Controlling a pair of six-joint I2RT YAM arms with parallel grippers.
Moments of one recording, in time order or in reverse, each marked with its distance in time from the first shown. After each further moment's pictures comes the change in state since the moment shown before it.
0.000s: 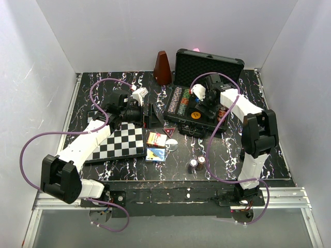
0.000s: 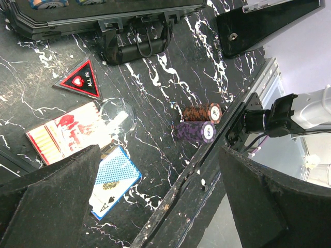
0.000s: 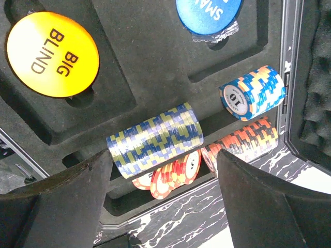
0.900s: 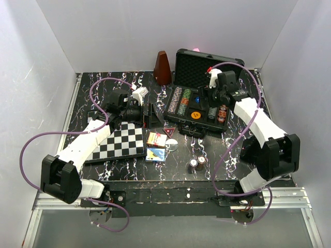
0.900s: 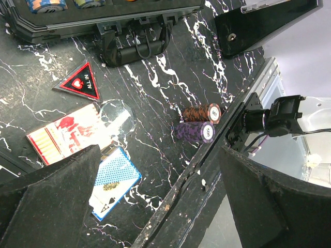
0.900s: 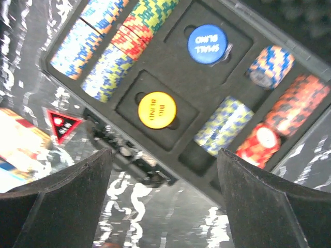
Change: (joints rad) left arm 0.000 0.000 0.008 -0.003 0.003 0.007; right arm -0.006 -0.315 -0.116 0.146 -0.172 0.704
